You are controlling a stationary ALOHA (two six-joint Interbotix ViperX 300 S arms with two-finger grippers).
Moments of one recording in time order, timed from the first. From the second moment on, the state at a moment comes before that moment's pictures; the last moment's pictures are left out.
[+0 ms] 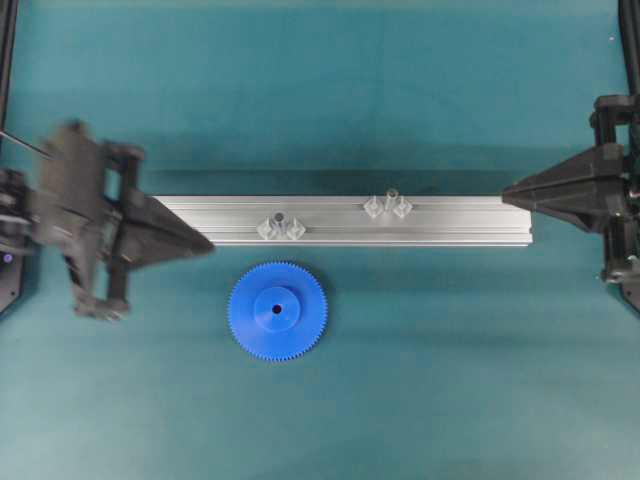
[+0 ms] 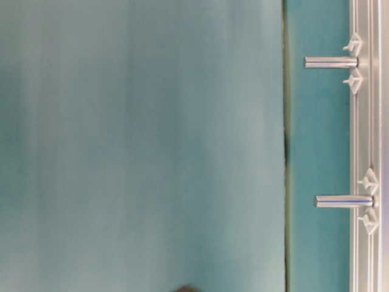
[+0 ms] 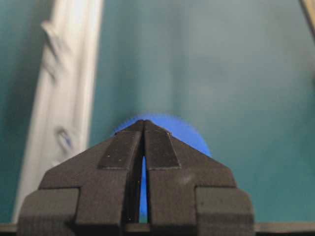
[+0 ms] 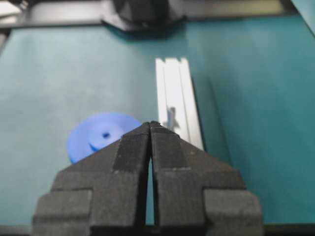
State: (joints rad) left arm -0.09 -0.51 0.92 0.01 -0.08 -0.09; right arm -0.05 -0.92 1.09 0.03 0.05 0.01
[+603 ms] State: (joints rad) left arm -0.13 -0.23 0.70 0.01 0.20 -0.13; right arm -0.13 -0.80 1.07 0.03 0.23 0.01
